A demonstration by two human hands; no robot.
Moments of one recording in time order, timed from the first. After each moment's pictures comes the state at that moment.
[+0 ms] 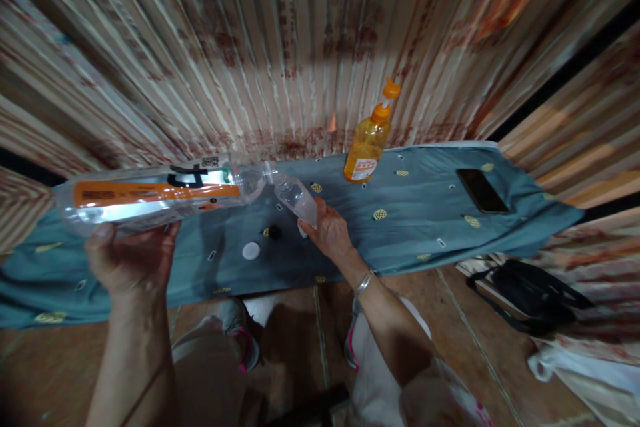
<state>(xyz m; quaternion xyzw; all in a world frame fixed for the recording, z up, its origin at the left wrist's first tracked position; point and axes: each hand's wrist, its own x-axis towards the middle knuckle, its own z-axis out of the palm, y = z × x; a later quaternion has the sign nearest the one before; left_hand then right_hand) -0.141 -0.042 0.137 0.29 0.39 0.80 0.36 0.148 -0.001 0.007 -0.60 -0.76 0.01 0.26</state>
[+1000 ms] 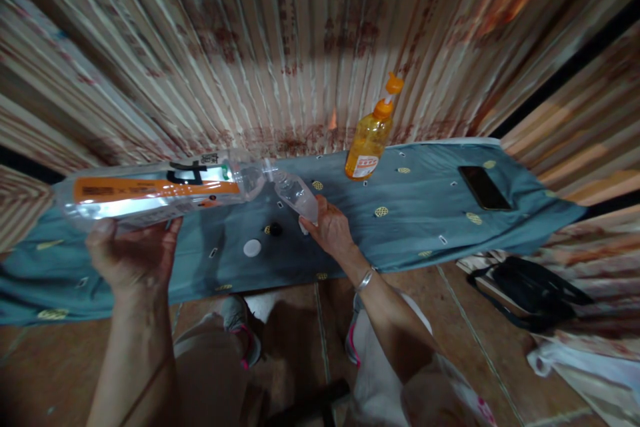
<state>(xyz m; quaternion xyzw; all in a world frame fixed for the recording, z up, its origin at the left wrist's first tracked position) -0.142 -0.039 0.132 0.27 0.40 0.80 0.35 0.149 0.000 0.004 -0.60 -0.76 0.00 0.26</state>
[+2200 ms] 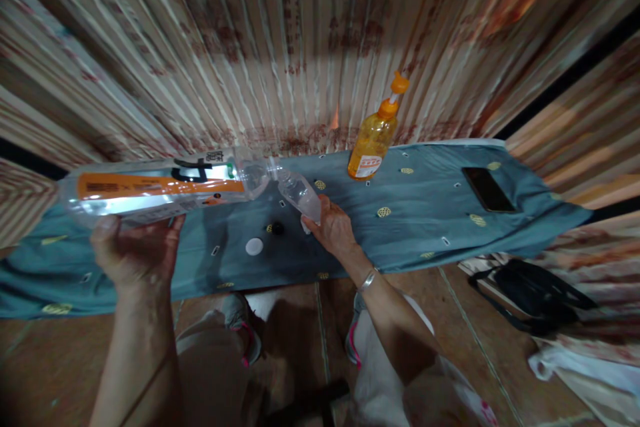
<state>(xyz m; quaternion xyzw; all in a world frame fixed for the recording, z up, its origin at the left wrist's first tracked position) -0.140 -0.042 0.137 0.28 0.41 0.79 0.36 0.152 -0.002 0.006 -0.59 -0.76 0.04 0.28</state>
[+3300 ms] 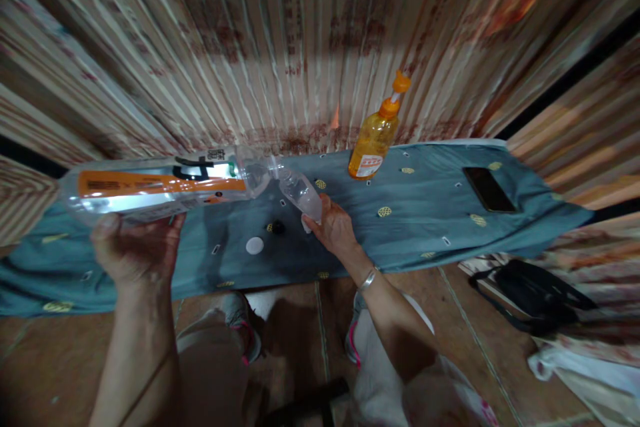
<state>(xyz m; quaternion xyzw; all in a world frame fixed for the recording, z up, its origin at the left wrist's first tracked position) -0.141 -0.040 0.137 0.25 0.41 0.80 0.36 0.151 -0.002 0.006 -0.59 -0.76 0.03 0.28</state>
